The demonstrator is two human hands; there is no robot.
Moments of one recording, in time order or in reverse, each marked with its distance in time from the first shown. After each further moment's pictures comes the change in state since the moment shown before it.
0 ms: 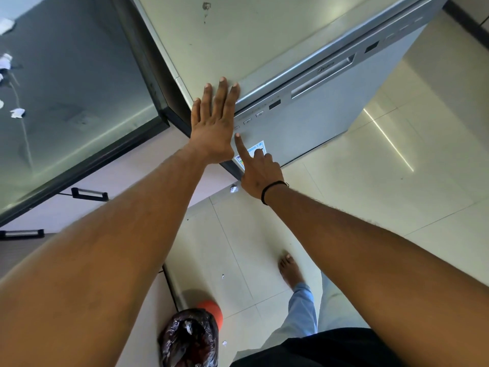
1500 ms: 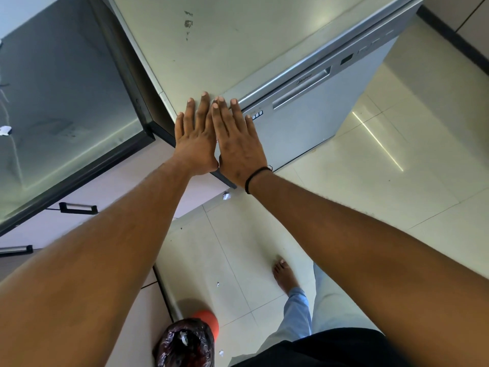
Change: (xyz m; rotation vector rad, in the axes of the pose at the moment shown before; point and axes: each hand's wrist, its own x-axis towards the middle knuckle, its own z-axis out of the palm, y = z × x) left_hand 0.002 0.001 0.000 0.080 -0.058 -0.036; right_hand 0.023 -0.008 -0.061 -0.012 0.390 -0.233
